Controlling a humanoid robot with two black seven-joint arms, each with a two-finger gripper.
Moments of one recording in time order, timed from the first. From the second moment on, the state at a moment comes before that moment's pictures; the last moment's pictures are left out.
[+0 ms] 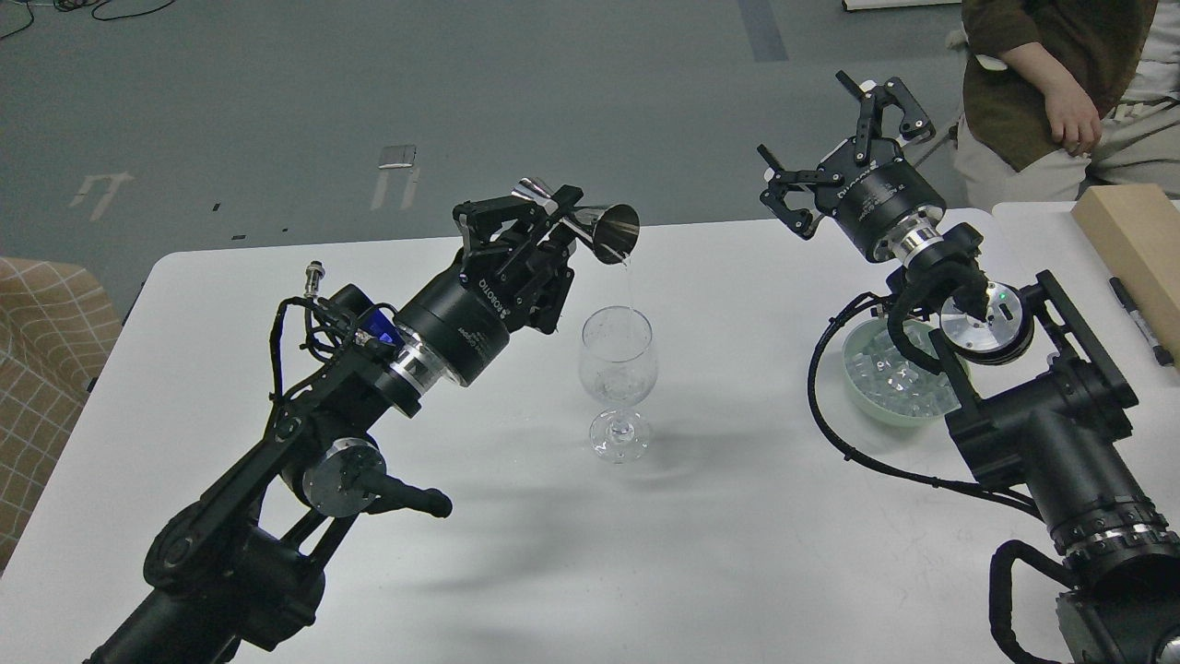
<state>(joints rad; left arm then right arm) -0.33 0.18 -1.03 -1.55 0.68 -0.17 -0.04 0.60 0.00 1.46 0.92 -0.36 0.31 -0.16</state>
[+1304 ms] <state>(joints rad) -0.32 0.17 -1.03 -1.55 0.91 -0.17 -0.16 0.60 0.00 1.46 0.92 -0.36 0.31 -0.16</state>
